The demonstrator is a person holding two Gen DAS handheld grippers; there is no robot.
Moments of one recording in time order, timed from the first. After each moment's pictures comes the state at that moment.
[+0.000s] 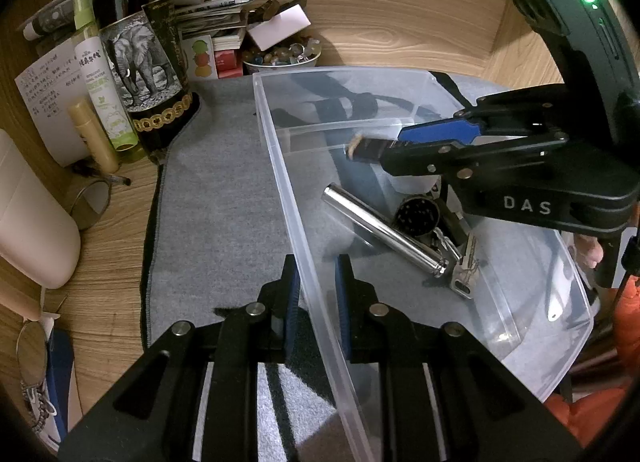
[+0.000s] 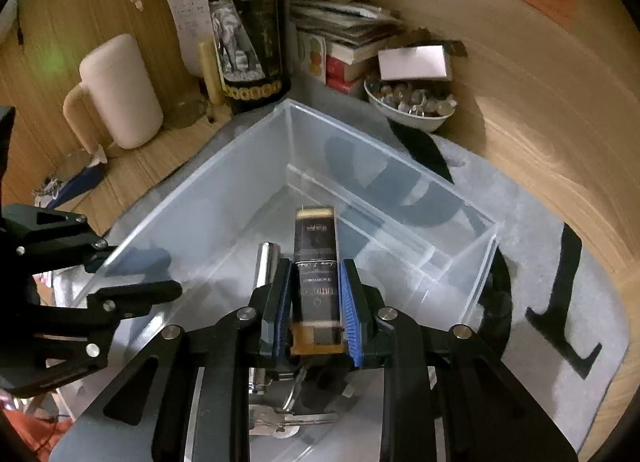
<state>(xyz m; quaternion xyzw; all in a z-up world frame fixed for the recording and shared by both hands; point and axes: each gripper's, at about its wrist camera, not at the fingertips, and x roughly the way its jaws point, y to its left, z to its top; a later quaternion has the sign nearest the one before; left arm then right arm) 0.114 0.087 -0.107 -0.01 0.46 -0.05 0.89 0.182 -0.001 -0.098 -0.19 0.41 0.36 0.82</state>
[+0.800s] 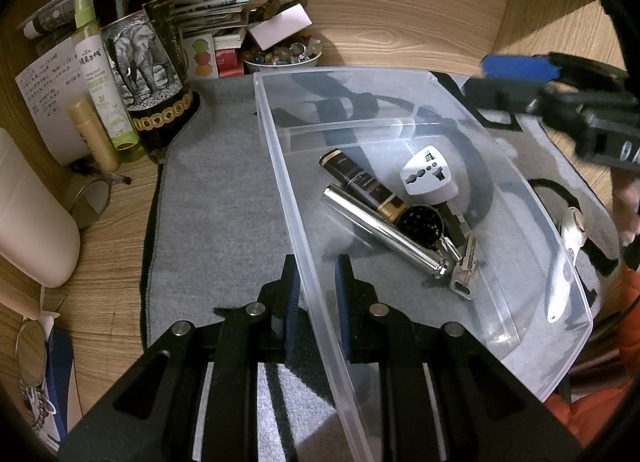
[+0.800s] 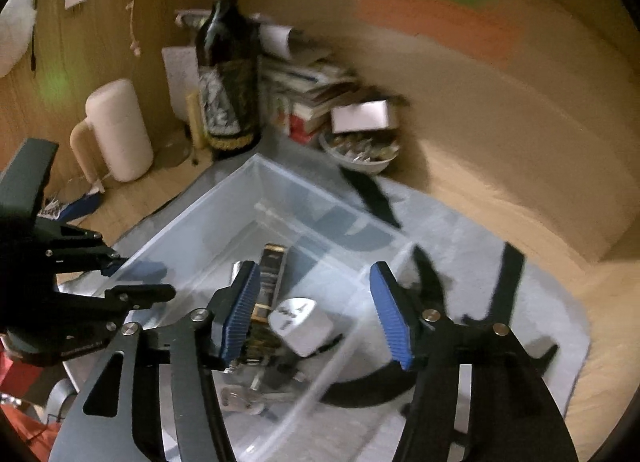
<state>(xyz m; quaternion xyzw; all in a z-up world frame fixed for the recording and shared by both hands) 0.114 0.089 -0.107 -0.01 0.46 -0.05 0.89 0.162 -0.045 -0.049 -0.18 0.33 0.32 0.87</state>
